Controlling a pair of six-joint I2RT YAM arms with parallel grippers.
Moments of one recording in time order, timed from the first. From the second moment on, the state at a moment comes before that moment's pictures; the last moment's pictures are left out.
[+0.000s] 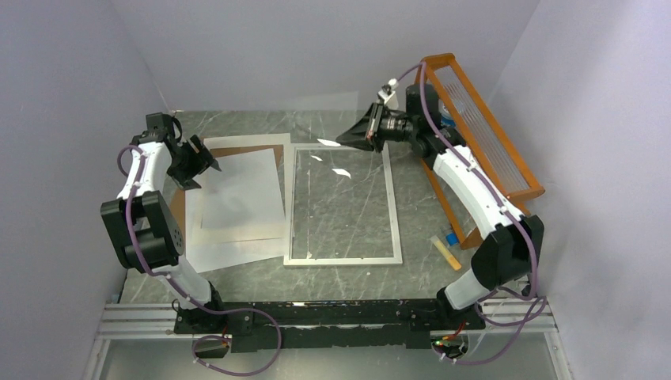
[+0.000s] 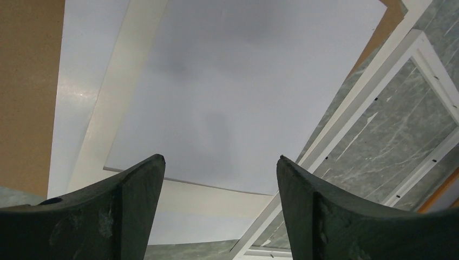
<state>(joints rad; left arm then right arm) 0.27 1.70 1.41 -0.83 0.21 -0.45 0.35 1.55 1.48 -0.31 -0.83 1.06</state>
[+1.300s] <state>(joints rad) 0.04 1.82 1.01 -0.44 0.67 -0.61 0.21 1.77 0.99 0.04 -0.85 0.88</state>
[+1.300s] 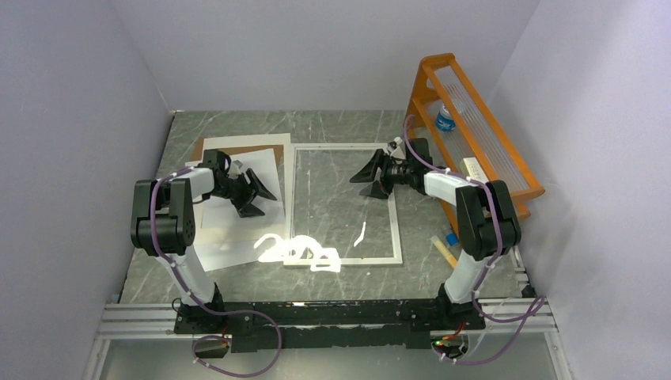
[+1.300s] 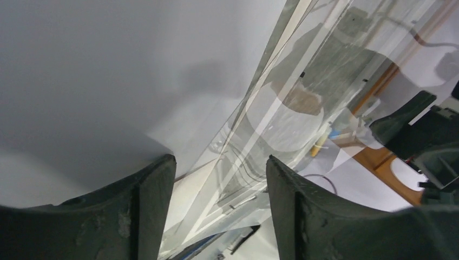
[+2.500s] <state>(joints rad) 0.01 1.68 0.71 0.02 0.70 -1.31 0.29 1.51 0.88 -0.13 -0.72 0.97</state>
